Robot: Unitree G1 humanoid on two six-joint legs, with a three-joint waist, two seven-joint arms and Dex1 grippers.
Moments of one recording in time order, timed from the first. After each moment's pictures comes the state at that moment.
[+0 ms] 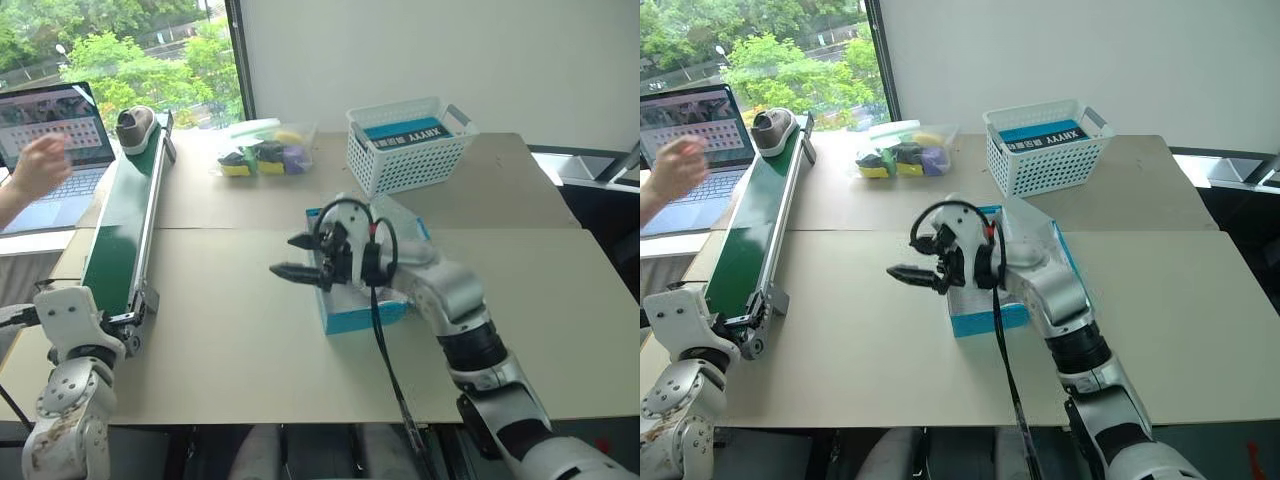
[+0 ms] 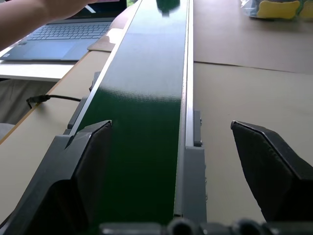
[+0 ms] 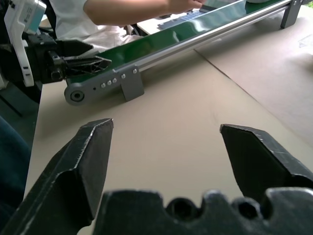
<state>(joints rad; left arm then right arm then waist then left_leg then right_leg) 0.16 0.32 0.56 -0.46 -0.36 0.60 -0.05 -0.67 -0.24 0.28 -0.08 0.35 0.68 0.79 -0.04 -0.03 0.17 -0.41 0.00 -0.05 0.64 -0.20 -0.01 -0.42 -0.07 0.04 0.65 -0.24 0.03</state>
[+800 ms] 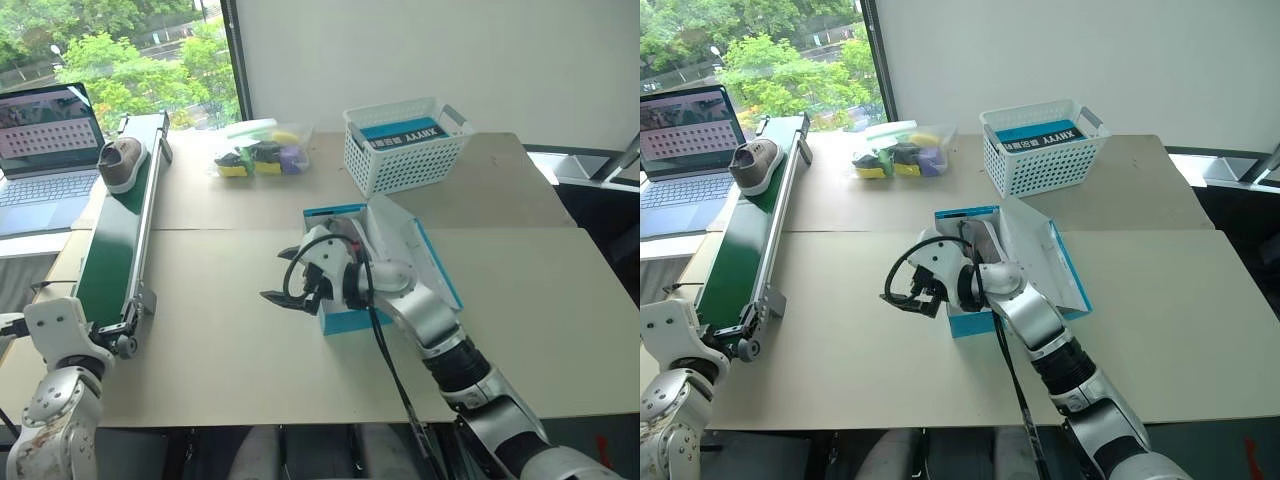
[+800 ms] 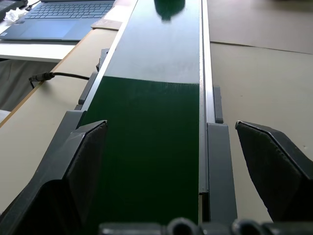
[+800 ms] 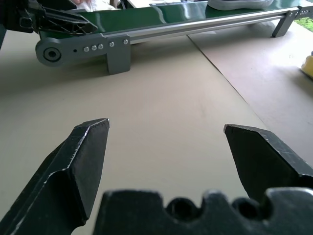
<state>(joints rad) 0.16 0.36 0.59 -0.42 -0.38 0.62 -0.08 -0.62 -0.19 0.42 -0.04 0.14 0.45 0.72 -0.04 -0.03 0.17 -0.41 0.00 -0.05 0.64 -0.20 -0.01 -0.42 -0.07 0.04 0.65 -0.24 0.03</state>
